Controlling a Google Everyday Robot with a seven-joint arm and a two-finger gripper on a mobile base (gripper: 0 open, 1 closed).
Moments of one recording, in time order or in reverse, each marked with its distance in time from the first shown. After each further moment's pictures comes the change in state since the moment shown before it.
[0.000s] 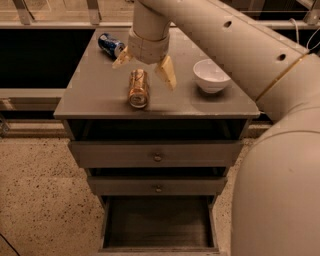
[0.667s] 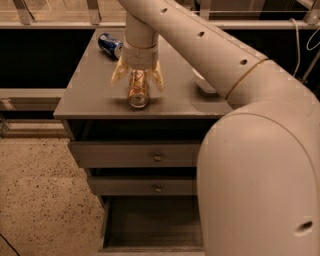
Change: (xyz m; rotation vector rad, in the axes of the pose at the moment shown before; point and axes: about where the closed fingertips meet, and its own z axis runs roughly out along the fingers) arm 0.007 -0.017 0.044 -0.028 -0.079 -0.337
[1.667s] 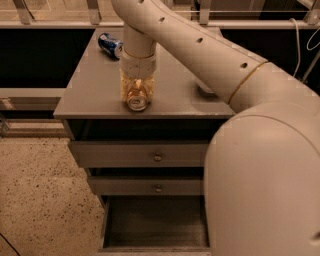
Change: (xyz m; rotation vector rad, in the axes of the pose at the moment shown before) arm -0.017 -0.001 0.020 -0.007 -0.044 -0.144
